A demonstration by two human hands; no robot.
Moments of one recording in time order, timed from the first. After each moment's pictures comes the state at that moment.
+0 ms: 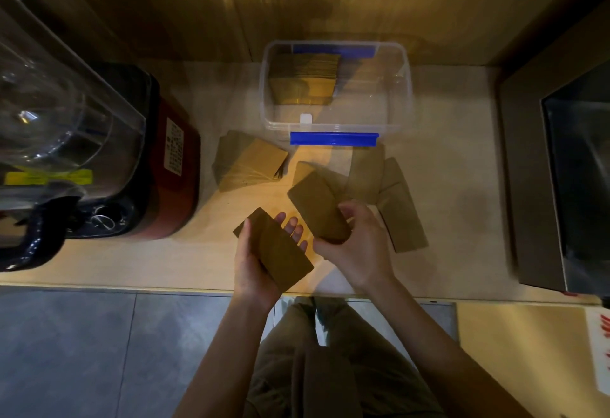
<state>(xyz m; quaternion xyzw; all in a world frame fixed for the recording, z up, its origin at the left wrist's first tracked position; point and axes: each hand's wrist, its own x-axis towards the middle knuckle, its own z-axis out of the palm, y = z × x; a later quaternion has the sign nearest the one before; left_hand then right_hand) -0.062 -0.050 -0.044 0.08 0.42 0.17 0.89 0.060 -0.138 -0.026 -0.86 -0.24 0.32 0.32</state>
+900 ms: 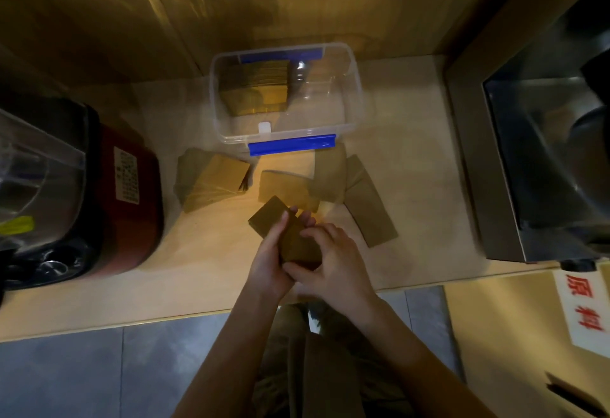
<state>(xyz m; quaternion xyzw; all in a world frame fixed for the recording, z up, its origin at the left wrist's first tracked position) -0.006 -0.064 -0.047 0.15 0.37 0.08 0.91 0.054 -0.163 -0.022 -0.84 -0.33 0.33 0.28</state>
